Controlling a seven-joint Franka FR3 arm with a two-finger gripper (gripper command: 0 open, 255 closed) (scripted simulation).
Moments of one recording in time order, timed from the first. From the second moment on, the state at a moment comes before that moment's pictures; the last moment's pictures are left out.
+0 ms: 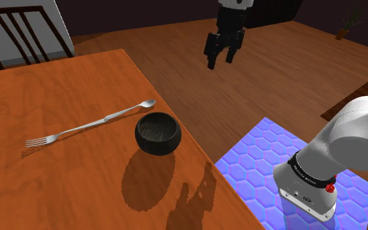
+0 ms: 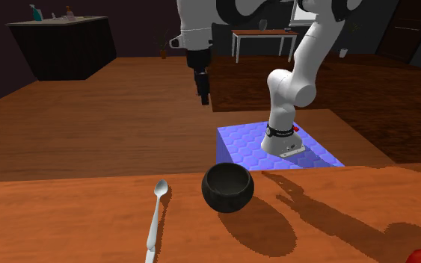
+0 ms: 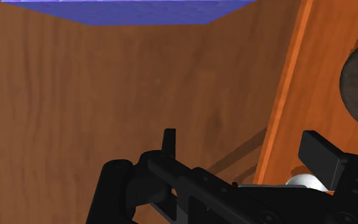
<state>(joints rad) 0.04 -0.43 0.14 -2.27 0.14 1.79 0.16</state>
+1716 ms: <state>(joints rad) 0.16 0.38 0.29 -1.77 0.05 2.06 0.62</state>
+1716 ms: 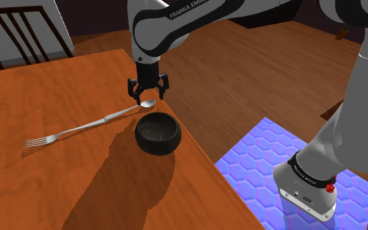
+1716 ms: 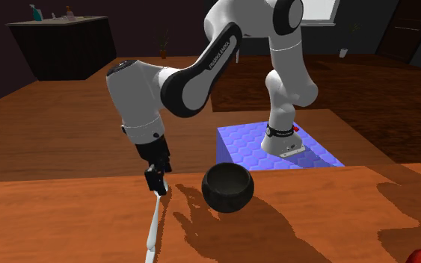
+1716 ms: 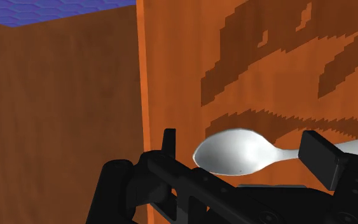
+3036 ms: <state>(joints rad) 0.17 0.40 0.29 -1.80 0.05 2.10 0.62</state>
